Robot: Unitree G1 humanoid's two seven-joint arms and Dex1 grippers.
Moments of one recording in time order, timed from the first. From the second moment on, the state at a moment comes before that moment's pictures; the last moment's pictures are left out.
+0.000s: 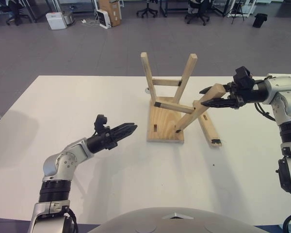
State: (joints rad) left arm -0.08 0.41 0.14 -0.01 -0.89 0.80 -0.97; right arm -0.71 -0.77 0.06 0.45 0.43 0.27 1.60
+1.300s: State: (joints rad) left arm -0.01 0.30 0.12 -0.06 -0.89 0.73 -0.92; right arm -0.52 -0.73 0.05 0.39 0.27 0.41 1.06
